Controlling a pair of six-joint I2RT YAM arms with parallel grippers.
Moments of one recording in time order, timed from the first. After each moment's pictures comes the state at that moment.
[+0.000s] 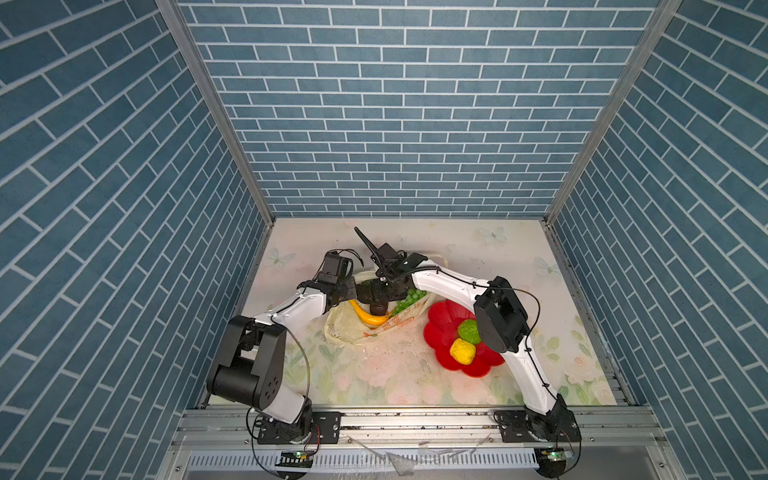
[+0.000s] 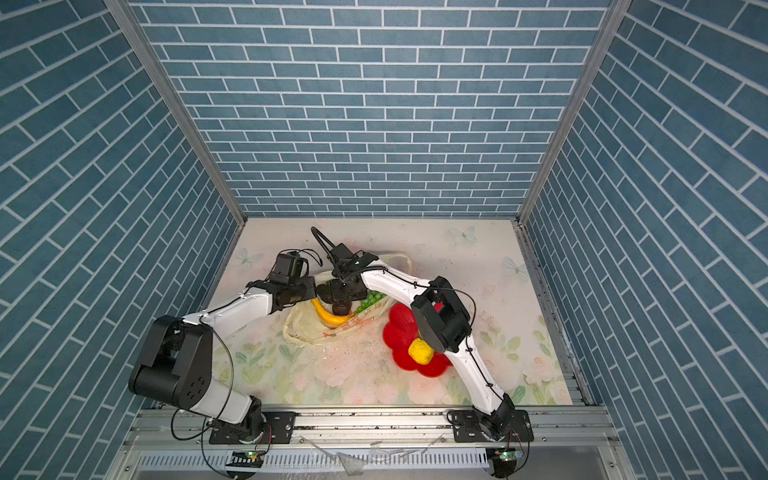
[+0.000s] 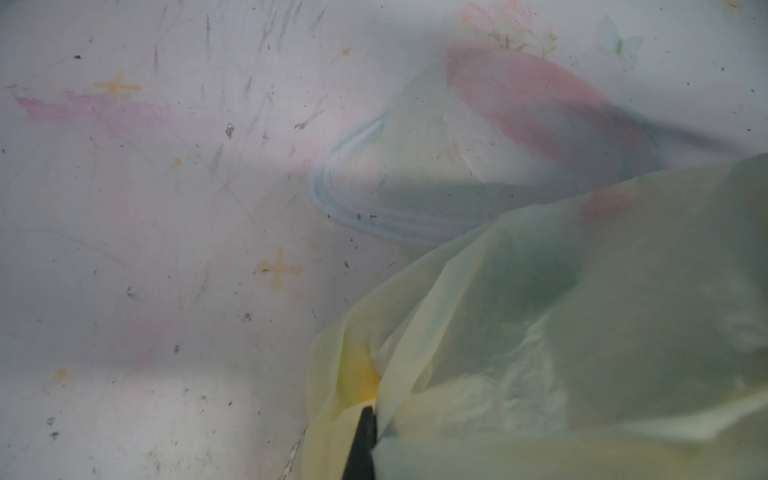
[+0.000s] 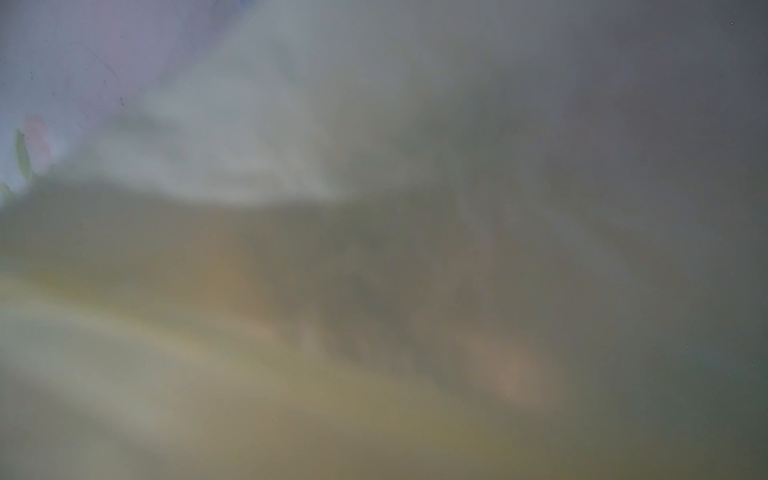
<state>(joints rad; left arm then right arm) -0.27 1.53 0.87 -0.26 -0.08 -0.43 0.92 2.29 1.93 -0.77 -0.16 0.58</state>
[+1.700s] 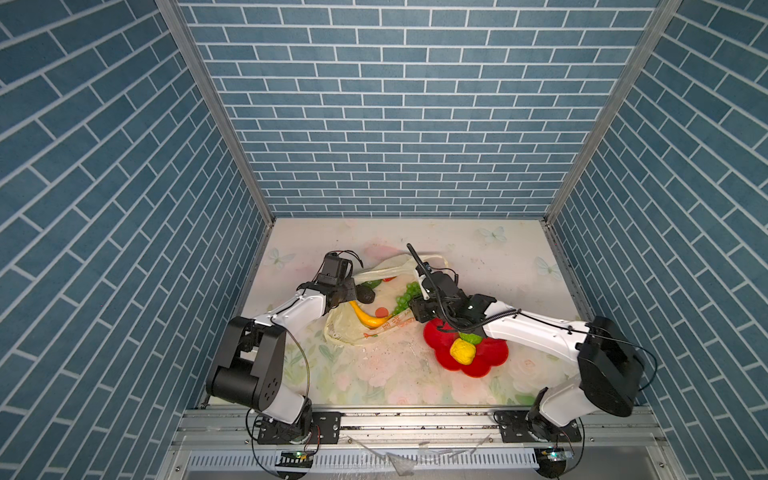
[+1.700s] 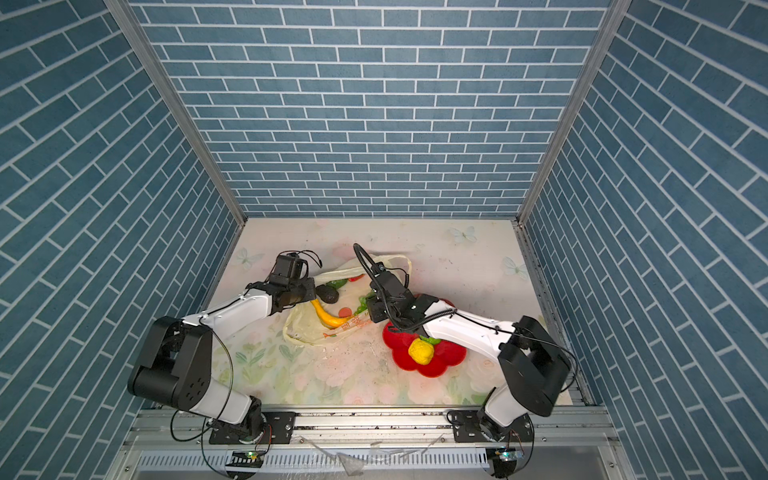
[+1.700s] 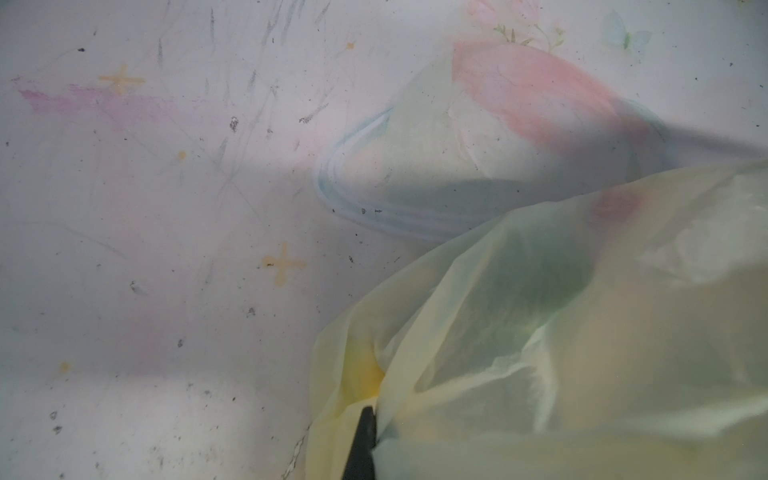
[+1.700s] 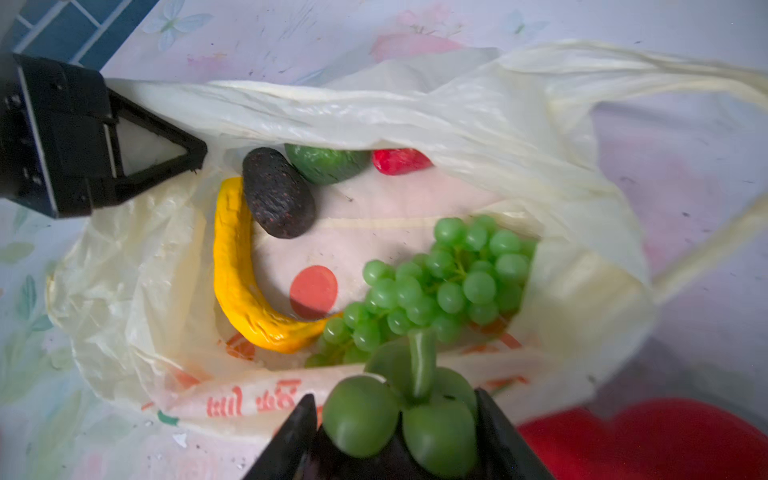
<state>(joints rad) -0.27 1.53 0.85 -0.25 -0.08 -0.43 0.95 1.45 0.93 -0.22 0.21 0.36</state>
